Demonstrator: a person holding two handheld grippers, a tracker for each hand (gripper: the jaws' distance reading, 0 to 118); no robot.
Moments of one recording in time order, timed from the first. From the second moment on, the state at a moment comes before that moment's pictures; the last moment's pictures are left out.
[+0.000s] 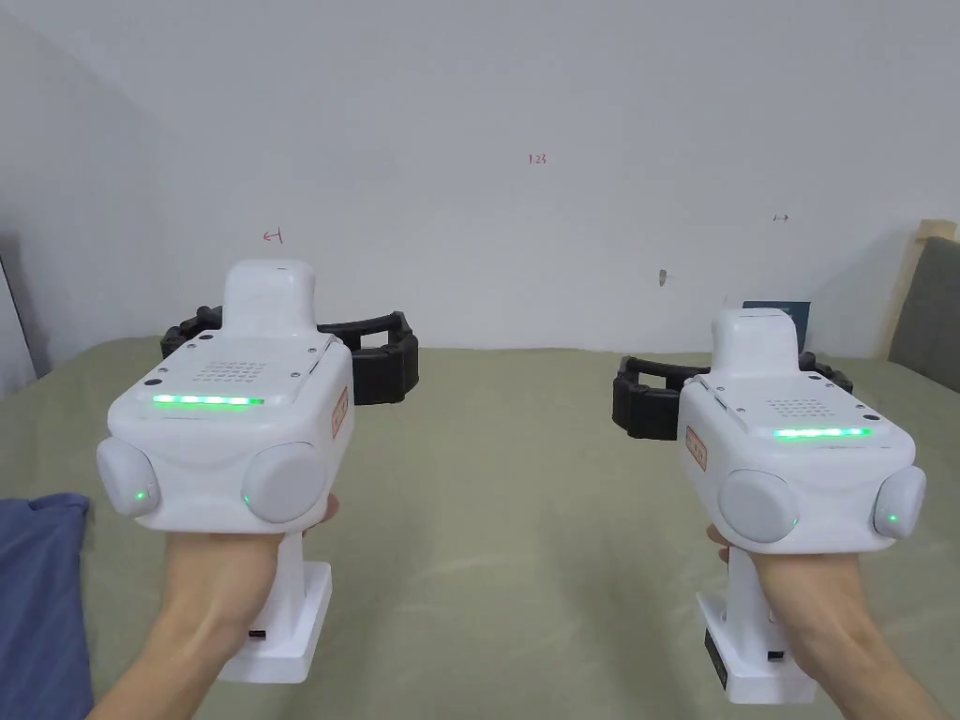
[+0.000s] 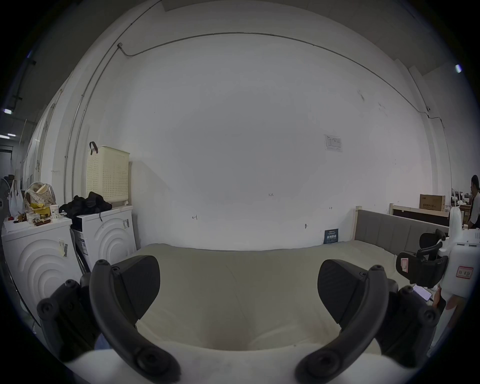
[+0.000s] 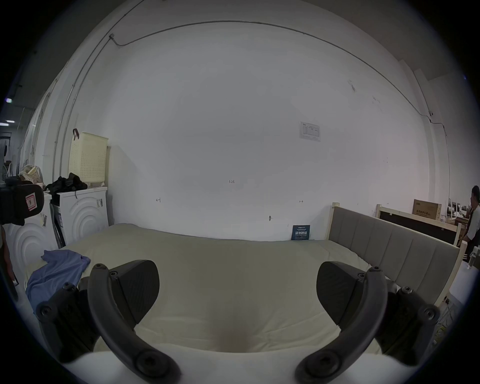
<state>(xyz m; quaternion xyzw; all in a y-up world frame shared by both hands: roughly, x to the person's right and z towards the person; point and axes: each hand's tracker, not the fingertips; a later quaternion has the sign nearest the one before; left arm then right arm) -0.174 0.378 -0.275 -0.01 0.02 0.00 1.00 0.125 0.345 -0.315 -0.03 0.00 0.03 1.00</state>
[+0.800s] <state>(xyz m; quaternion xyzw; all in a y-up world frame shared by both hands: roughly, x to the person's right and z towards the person) -0.193 0.369 -0.286 -0.05 0.05 -0.01 1.00 0.107 0.345 -0.330 -0.05 0.01 0.01 1.00</state>
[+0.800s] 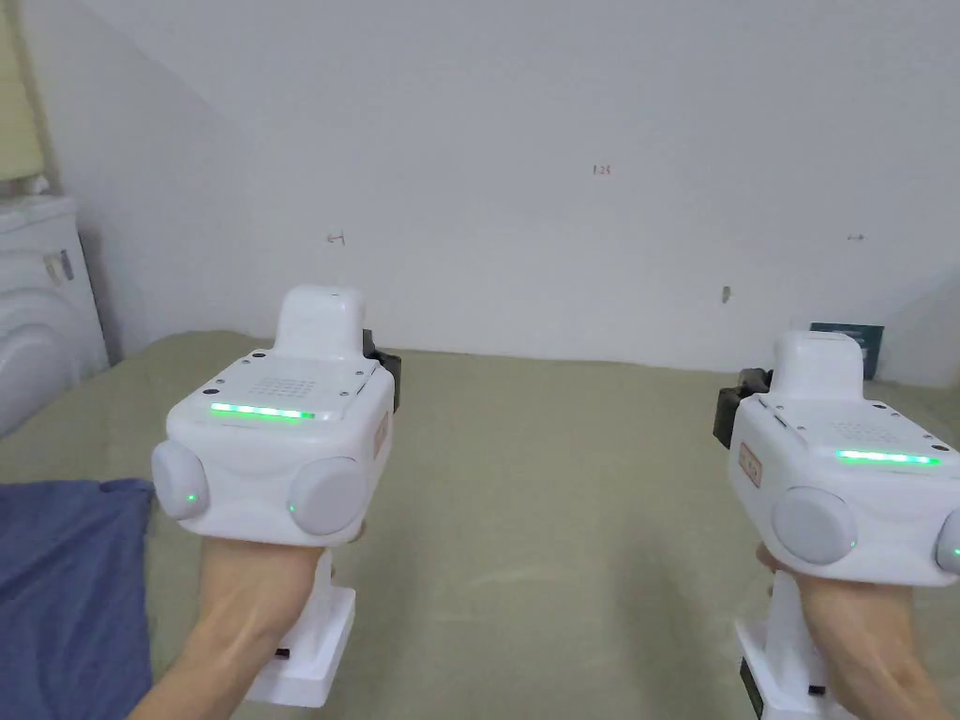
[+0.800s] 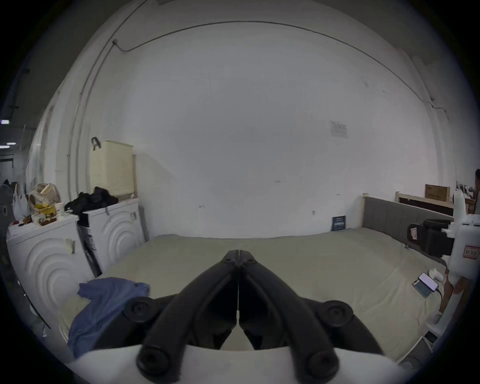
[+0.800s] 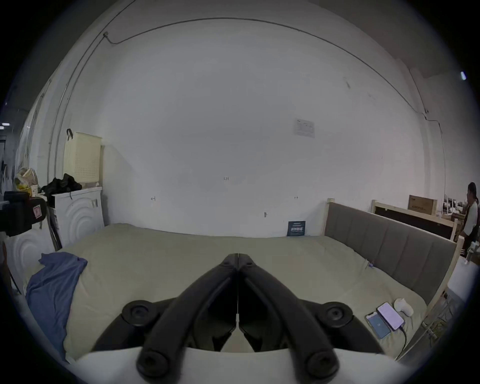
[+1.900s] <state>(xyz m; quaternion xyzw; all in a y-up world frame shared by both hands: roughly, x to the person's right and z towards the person) -0.529 0.261 -0.234 -0.20 0.33 0.04 0.92 -0.239 0.248 -0.379 -0.13 0.31 0.05 0.94</state>
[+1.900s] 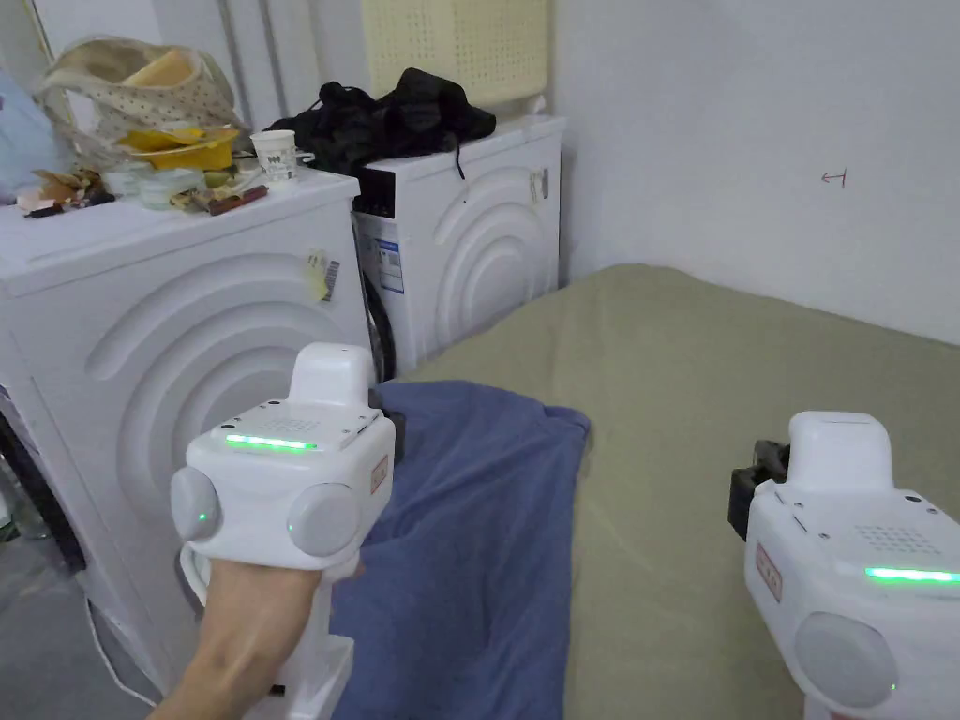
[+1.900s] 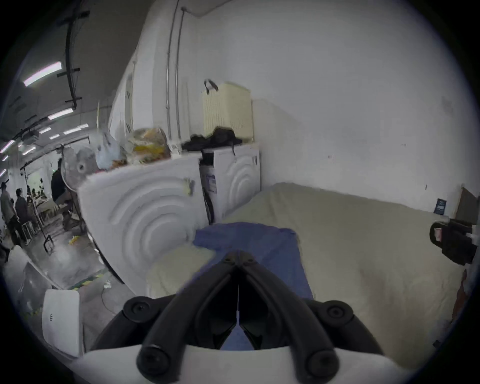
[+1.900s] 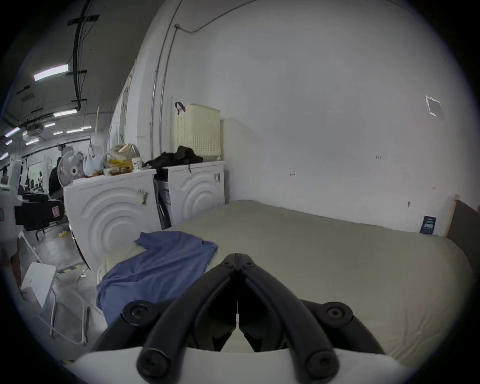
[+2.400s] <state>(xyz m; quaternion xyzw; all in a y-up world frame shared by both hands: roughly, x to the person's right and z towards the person) -0.605 0.101 -0.453 -0.45 0.23 0.10 0.85 -0.249 0.124 -0.458 -0.24 0.28 0.07 0.93</state>
